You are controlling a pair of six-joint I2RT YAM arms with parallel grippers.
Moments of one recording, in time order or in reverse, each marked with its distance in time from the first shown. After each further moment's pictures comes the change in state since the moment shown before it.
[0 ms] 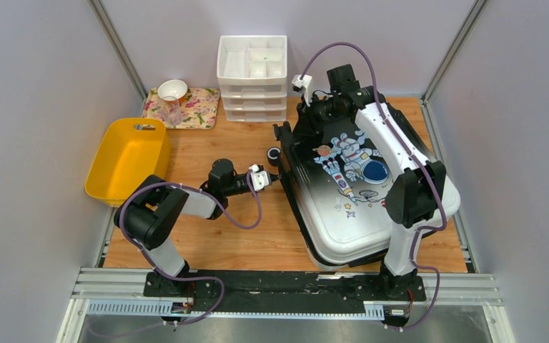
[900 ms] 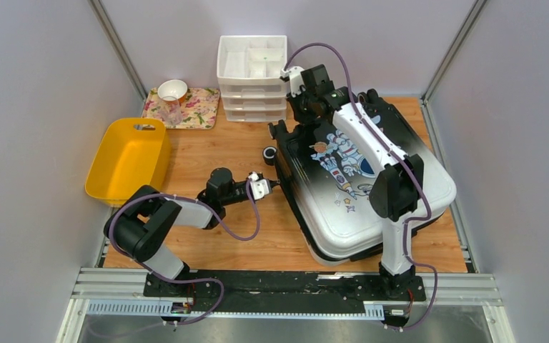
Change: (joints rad) left arm -0.063 -0.106 -0.101 0.008 -0.101 0.006; right arm 0.113 0.120 0.126 0.096 0.685 0.431
